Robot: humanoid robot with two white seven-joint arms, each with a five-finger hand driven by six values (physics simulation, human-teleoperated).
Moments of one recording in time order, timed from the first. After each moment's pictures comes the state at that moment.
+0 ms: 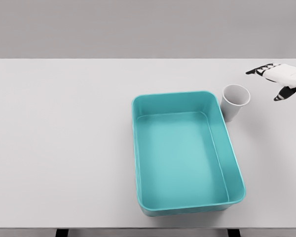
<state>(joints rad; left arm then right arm) 0.05 0.00 0.01 -0.08 0.00 0.08 0.01 -0.97 -0.79 1.07 -0.73 0.38 -0.58 0.15</state>
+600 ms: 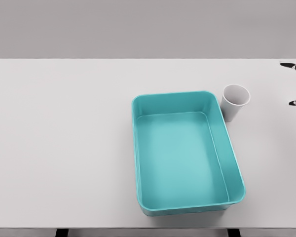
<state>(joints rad) 0.05 0.00 0.01 -0.08 0.00 0.08 0.01 -0.78 -0.93 1.05 -0.76 -0.18 -0.61 0.00</state>
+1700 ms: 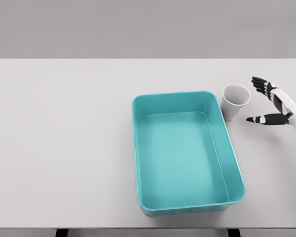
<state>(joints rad) 0.05 0.00 0.01 -0.08 0.00 0.08 0.01 -0.55 -0.91 1.05 -1.09 -0.70 -0.61 0.00</state>
